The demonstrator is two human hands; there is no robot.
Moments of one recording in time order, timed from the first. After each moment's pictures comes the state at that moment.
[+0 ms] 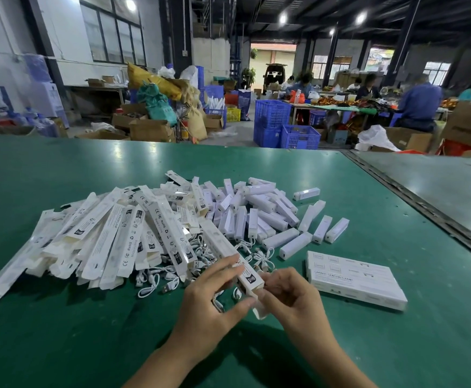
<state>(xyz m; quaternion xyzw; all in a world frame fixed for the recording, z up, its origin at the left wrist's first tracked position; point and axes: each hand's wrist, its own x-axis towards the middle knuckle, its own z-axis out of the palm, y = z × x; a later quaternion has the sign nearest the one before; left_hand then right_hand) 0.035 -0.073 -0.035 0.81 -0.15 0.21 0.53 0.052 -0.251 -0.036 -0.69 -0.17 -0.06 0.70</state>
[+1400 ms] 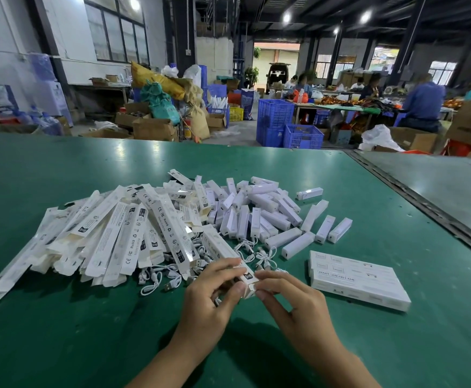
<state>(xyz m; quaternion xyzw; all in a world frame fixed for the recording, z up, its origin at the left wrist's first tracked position) 0.038 -0.075 -0.043 0.76 -0.12 0.22 0.60 0.054 -0.253 -0.036 -0.79 -0.32 -0.30 0.43</state>
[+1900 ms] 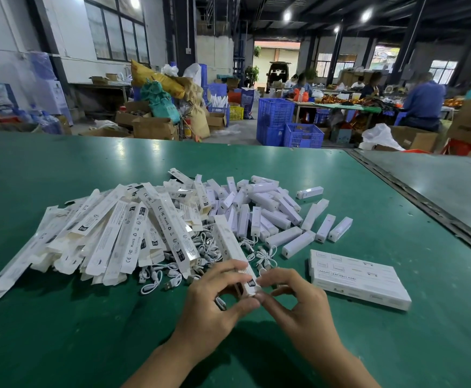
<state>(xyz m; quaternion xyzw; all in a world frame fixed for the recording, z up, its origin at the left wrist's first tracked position) 0.036 -0.071 -0.039 0.80 -0.17 0.21 0.54 0.048 -0.253 -0.030 -0.79 -0.27 -0.22 0.51</state>
